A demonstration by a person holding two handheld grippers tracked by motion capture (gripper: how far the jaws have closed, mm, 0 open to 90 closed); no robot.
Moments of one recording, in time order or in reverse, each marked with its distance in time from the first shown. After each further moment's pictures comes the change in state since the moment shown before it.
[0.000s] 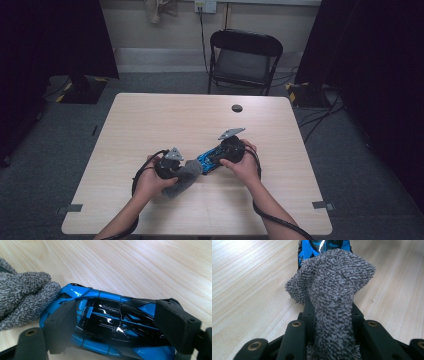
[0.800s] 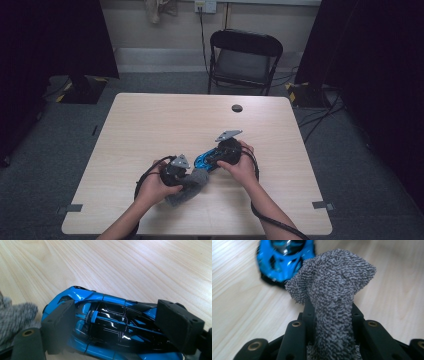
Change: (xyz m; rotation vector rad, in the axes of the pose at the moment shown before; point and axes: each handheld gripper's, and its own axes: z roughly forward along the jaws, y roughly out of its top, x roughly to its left) left arm -0.032 0.007 0.002 0.037 -0.093 0.071; right arm 0.009 0.000 0.004 -0.022 -0.014 -0.019
